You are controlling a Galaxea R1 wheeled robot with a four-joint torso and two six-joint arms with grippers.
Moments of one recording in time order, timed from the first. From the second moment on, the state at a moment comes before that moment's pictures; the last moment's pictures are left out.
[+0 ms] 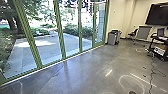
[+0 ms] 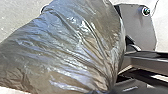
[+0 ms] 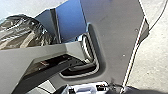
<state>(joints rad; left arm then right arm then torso) 1.39 3.01 -2.78 -0.52 0.18 0.61 -1.60 2.96 -2.57 -0.07 0.09 0.37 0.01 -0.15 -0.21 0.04</state>
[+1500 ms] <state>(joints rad) 1.39 3.01 -2.78 -0.52 0.18 0.61 -1.60 2.96 -2.57 -0.07 0.09 0.37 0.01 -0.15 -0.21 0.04</state>
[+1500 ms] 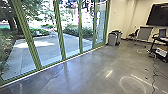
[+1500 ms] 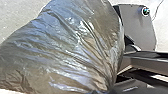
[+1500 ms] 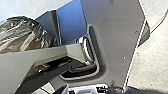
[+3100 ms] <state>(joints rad) 1.39 3.02 -2.78 -0.52 0.18 0.61 -1.59 2.96 -2.57 -0.07 0.09 0.37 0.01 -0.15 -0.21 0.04</state>
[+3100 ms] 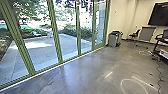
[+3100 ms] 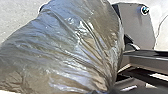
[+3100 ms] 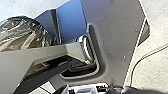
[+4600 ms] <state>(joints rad) 1.39 3.01 -2.78 -0.52 0.18 0.61 -1.59 2.97 -2.57 -0.07 0.09 0.37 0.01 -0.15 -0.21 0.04</state>
